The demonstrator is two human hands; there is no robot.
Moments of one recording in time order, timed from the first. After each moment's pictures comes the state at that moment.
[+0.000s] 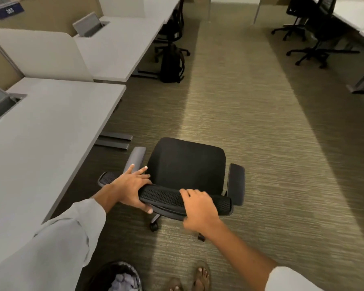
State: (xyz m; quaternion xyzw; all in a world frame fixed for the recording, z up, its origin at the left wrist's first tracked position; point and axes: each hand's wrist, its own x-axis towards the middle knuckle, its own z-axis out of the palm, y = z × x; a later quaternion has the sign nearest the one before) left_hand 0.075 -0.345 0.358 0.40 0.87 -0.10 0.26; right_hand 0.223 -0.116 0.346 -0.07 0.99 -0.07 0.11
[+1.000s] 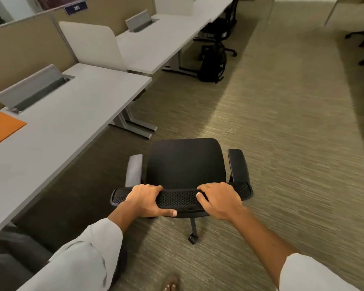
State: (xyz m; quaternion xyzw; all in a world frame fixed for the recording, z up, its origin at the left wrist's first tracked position) left_hand 0.209 -0.171 0.338 0.18 0.97 0.00 0.17; right_hand 0.221 0.096 0.345 -0.21 0.97 -0.11 0.08
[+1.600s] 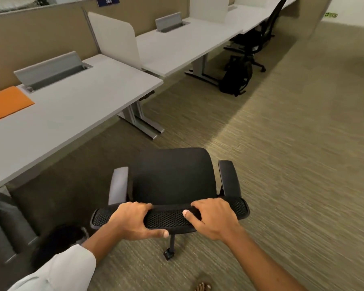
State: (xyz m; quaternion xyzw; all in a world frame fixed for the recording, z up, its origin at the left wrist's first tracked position) left_hand 0.202 -0.071 0.332 0.07 0.98 0.05 0.16; right_hand 0.142 0.194 0.337 -0.32 0.94 -0.08 0.07
